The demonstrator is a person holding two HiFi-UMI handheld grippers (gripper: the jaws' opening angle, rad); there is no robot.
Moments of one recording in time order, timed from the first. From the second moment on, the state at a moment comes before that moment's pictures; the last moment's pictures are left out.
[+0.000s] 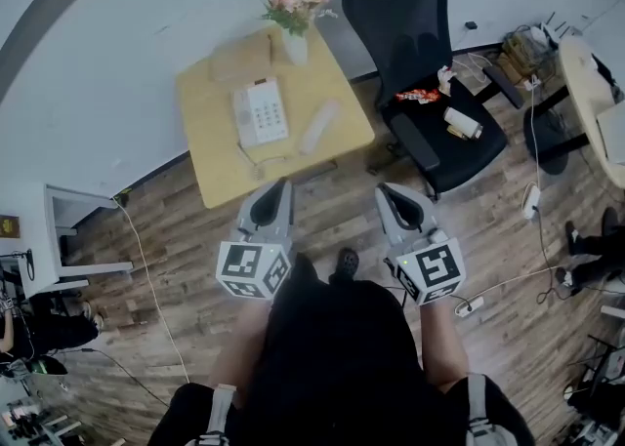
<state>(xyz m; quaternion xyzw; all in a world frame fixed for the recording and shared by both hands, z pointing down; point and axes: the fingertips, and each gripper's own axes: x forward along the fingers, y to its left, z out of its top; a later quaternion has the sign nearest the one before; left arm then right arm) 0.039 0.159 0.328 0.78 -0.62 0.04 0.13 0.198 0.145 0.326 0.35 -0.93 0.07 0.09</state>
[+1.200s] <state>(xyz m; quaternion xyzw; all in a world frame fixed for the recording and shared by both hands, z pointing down) 0.052 0.150 0.373 0.79 -0.59 0.06 0.17 0.198 0.142 0.342 0.36 -0.92 0.11 0.10</state>
